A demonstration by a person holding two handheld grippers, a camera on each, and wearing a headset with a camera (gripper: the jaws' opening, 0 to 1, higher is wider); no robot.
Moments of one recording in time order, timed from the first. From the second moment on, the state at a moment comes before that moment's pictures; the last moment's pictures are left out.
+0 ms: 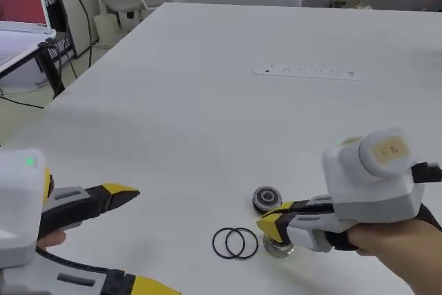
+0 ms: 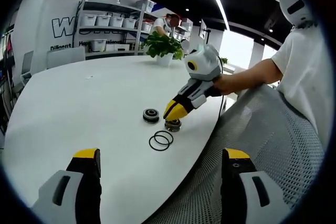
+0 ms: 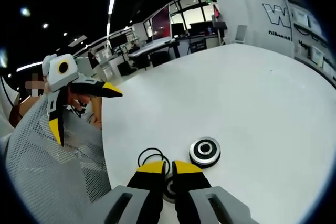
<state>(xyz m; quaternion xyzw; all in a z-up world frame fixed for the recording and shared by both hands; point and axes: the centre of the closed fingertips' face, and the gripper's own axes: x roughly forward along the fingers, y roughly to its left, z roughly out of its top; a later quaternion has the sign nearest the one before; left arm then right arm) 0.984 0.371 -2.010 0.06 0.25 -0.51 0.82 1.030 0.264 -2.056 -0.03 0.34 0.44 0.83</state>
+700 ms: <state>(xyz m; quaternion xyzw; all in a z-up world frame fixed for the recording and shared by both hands) 0.983 0.372 -2.010 0.08 0.25 -0.51 0.82 1.060 0.232 -2.013 0.04 0.28 0.39 0.88</state>
